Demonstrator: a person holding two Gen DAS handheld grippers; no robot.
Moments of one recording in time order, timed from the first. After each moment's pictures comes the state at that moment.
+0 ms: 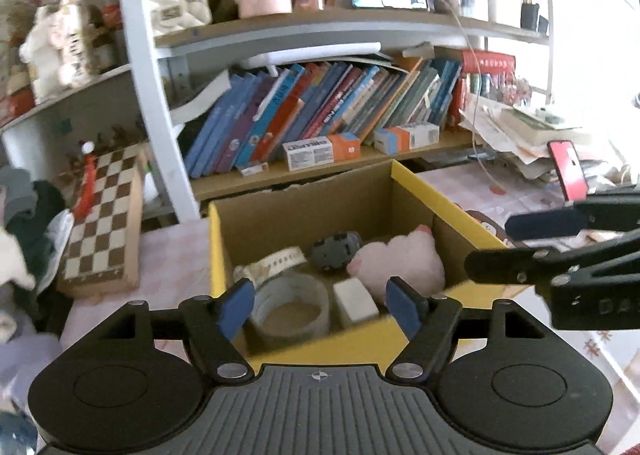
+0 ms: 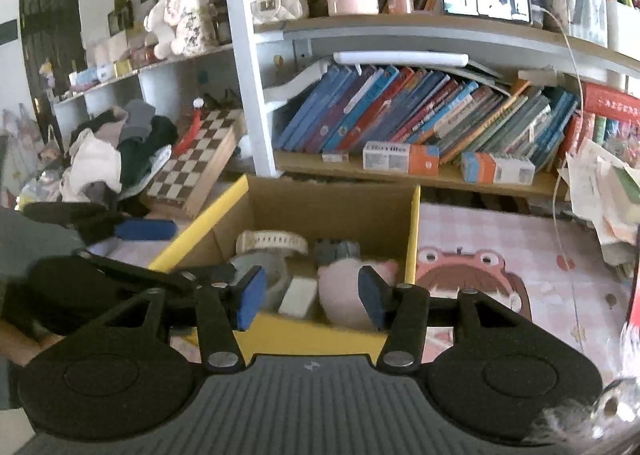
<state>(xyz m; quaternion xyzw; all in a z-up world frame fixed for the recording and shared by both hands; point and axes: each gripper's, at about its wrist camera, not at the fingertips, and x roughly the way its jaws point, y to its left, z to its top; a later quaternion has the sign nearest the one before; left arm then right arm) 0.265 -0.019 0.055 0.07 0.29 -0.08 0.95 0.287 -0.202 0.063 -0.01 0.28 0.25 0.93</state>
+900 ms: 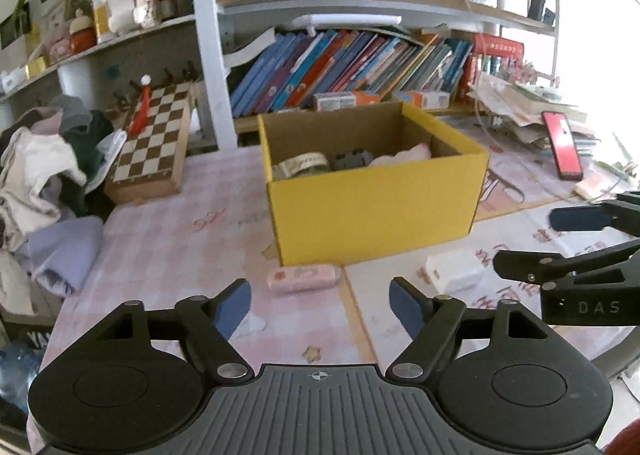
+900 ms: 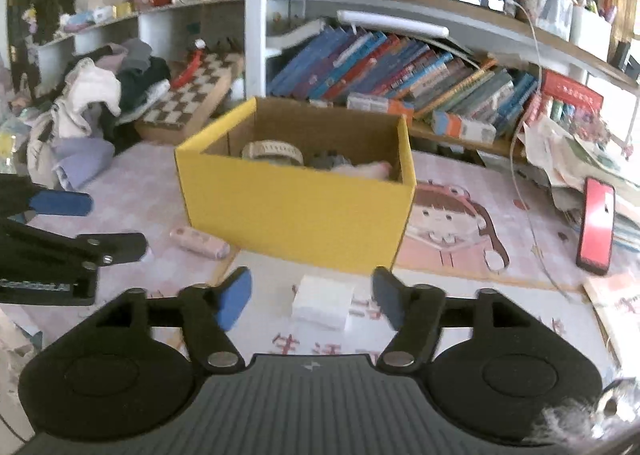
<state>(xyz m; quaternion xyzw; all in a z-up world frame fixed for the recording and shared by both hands) 0.149 0.010 0.019 0.05 0.32 -0.04 0.95 0.174 -0.180 0.019 -0.08 0.30 0.17 0.93</state>
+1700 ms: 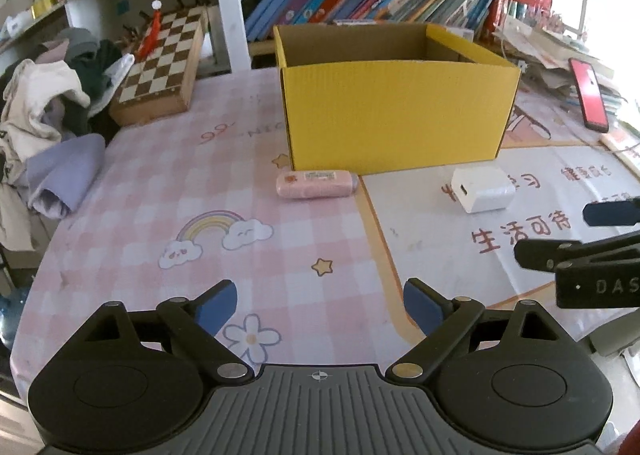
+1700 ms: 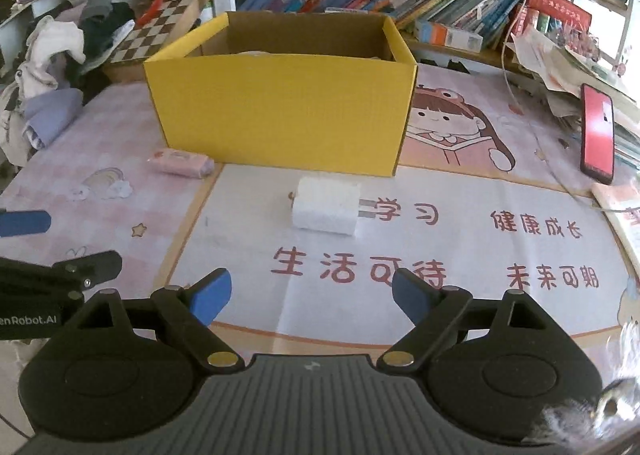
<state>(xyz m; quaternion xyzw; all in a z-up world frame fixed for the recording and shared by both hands) 0.146 0.014 -0.029 0.04 0.40 -0.01 0.92 0.176 -0.173 -0.024 -0.06 0.40 0.13 0.91</state>
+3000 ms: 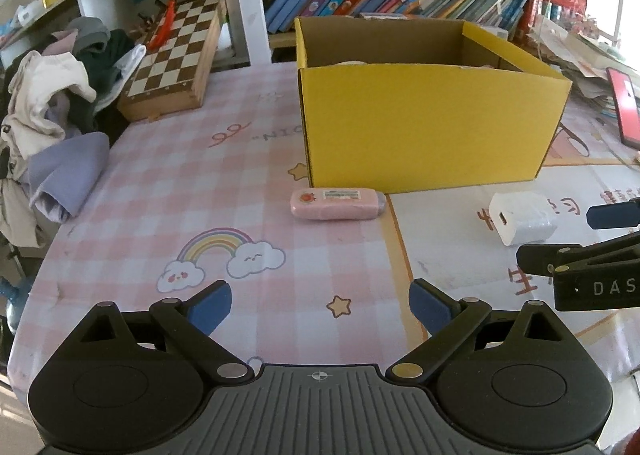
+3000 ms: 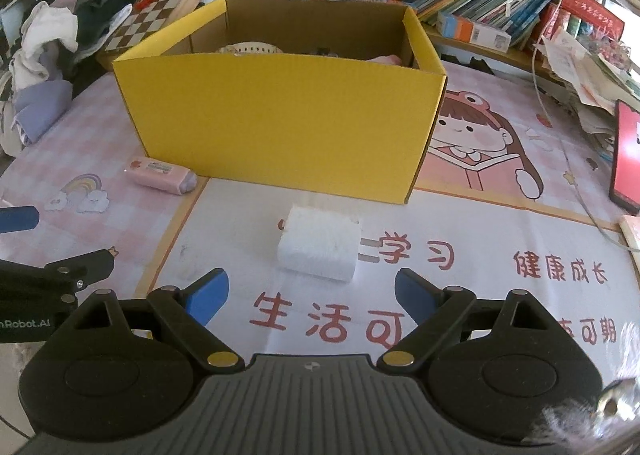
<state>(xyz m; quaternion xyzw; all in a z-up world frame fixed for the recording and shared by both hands) 0.187 0.015 -0.038 0.03 0.41 0.03 0.91 0.238 -0.168 -0.036 -0.08 0.42 0.16 0.89</state>
